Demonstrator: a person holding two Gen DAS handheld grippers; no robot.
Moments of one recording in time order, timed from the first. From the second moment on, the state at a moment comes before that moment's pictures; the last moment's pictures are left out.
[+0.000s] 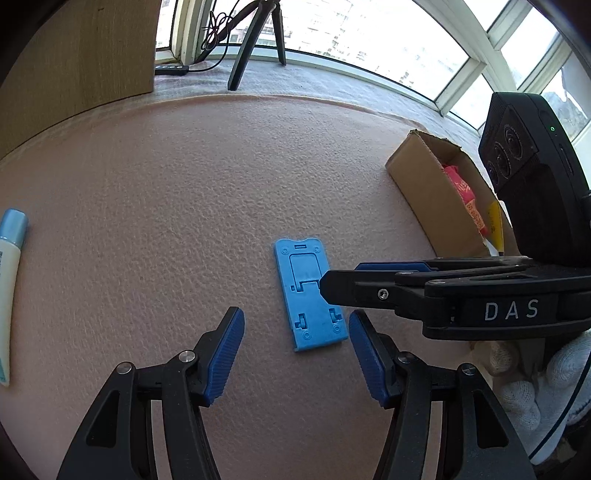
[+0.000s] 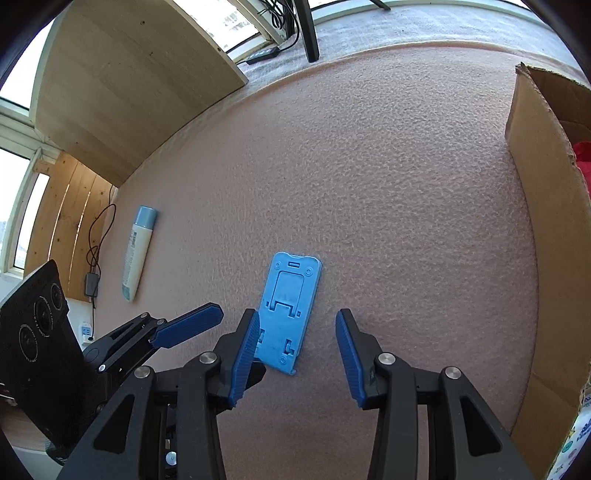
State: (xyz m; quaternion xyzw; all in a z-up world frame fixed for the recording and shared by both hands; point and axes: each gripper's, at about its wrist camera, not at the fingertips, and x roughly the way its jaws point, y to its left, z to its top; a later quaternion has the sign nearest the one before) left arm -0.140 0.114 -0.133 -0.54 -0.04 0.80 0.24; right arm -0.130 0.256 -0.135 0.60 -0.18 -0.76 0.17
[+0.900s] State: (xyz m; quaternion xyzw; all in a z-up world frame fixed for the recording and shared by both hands) left arm -0.130 0.123 -0.140 -0.53 -0.08 0.81 0.25; right arm -0.122 0.243 -0.134 0.60 -0.18 -0.76 0.19
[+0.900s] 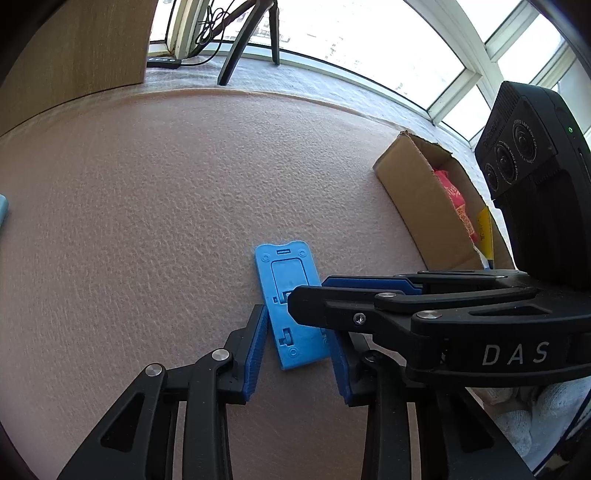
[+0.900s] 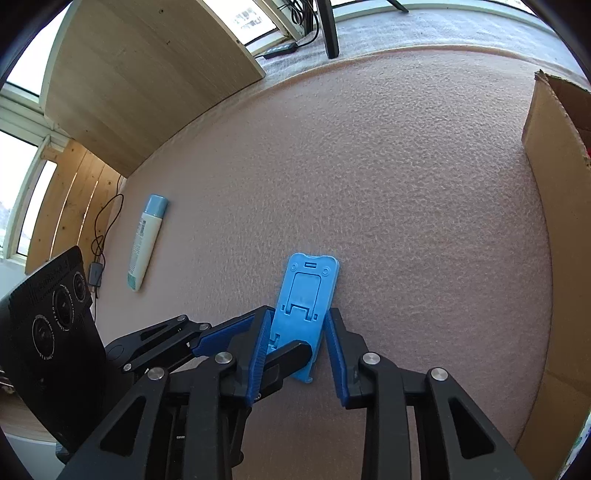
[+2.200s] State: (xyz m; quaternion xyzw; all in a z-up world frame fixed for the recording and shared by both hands) left arm -0.096 0.325 -0.049 -0.46 0.00 0.80 0.38; right arm -0.048 0.426 -0.048 0.50 -0.23 -0.83 0.07
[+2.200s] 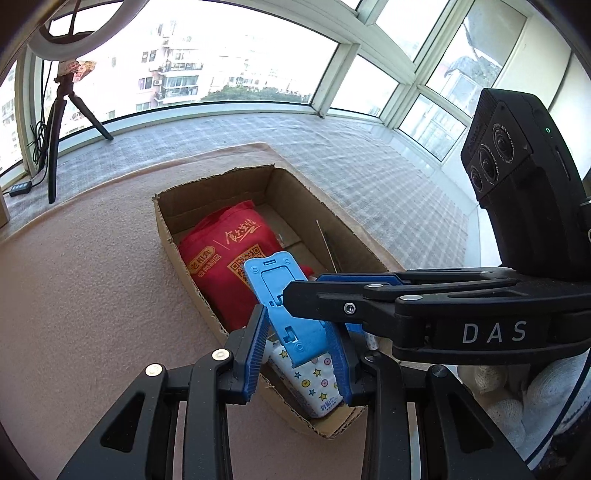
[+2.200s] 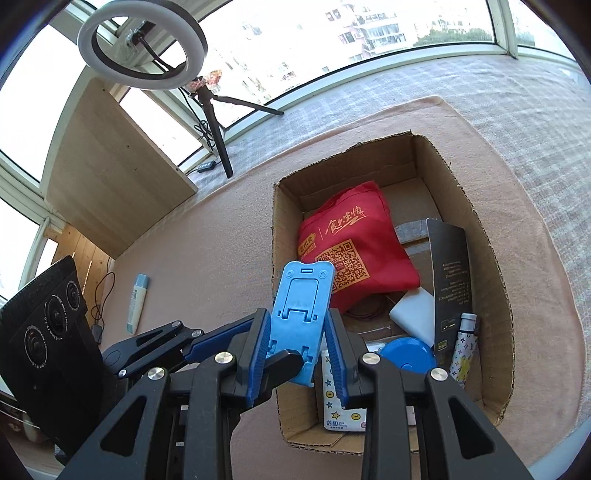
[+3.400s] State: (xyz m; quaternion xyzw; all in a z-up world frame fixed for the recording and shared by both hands) left arm -0.085 0.163 -0.045 -0.47 -0.03 0.85 0.22; right arm -0.049 0.356 -0.044 0.48 -0.24 -0.84 0.12
